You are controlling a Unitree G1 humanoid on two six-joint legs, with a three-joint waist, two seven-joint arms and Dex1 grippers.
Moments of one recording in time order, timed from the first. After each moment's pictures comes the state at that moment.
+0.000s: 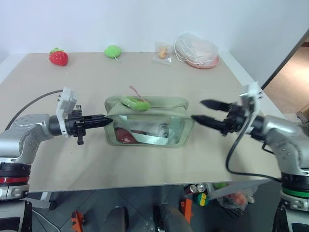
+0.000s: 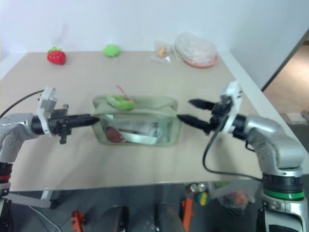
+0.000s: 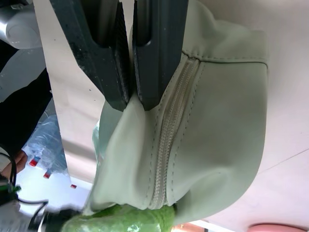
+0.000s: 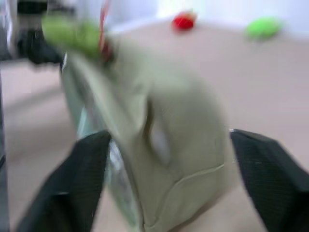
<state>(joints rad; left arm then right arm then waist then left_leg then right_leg) -0.50 0.79 0.14 0.07 -0.66 0.61 -1.29 -0.49 -0.74 -0.28 -0.17 0.72 0.70 0.97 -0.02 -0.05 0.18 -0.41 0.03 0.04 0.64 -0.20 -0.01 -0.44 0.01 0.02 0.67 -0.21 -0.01</state>
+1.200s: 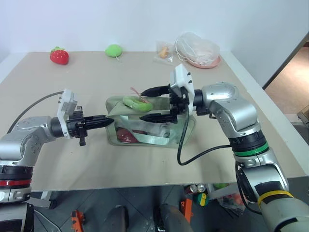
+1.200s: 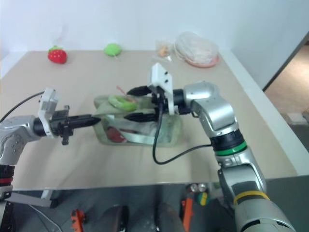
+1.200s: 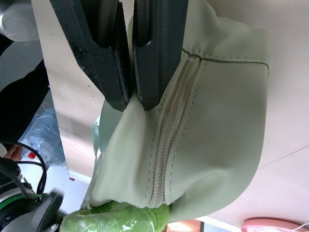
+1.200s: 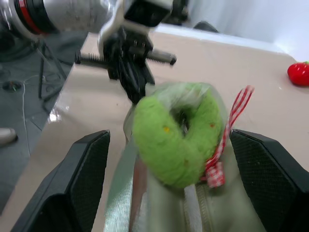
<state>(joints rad) -0.48 0.76 0.15 0.05 -0.67 0.60 -1.26 -0.95 -0.49 0.20 0.04 0.44 0.49 1.18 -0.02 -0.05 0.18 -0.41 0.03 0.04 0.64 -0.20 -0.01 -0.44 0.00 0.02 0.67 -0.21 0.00</state>
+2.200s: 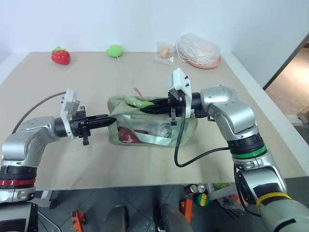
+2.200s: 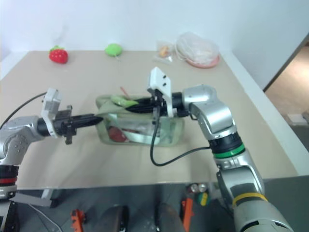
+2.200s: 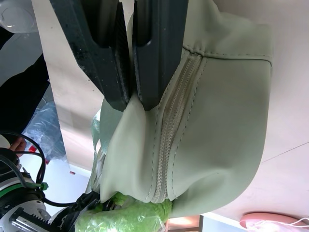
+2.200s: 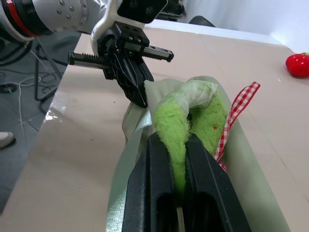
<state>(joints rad) -0.48 0.73 0.14 0.04 -0.67 0.60 -1.24 -0.92 -0.48 0.22 0.03 0.38 0.50 1.16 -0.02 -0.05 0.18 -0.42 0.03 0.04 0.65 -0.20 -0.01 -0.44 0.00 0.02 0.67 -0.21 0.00</state>
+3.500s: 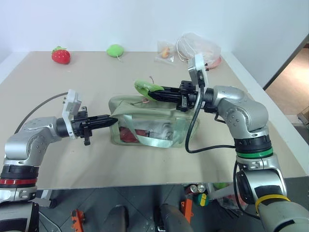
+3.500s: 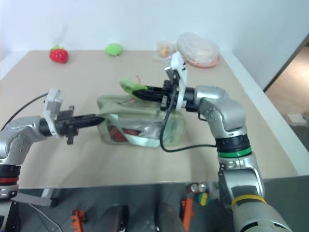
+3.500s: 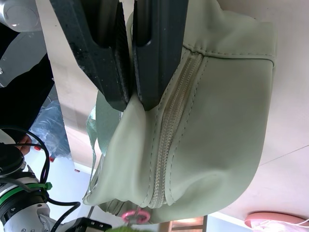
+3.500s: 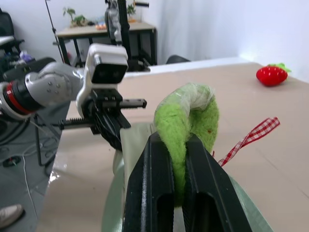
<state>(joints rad) -0.49 0.72 0.13 0.06 -0.68 0.59 -1.25 -0.90 -0.47 0.08 0.03 0.54 0.63 1.05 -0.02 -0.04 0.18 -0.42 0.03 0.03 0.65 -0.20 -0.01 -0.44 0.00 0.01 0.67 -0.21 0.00</state>
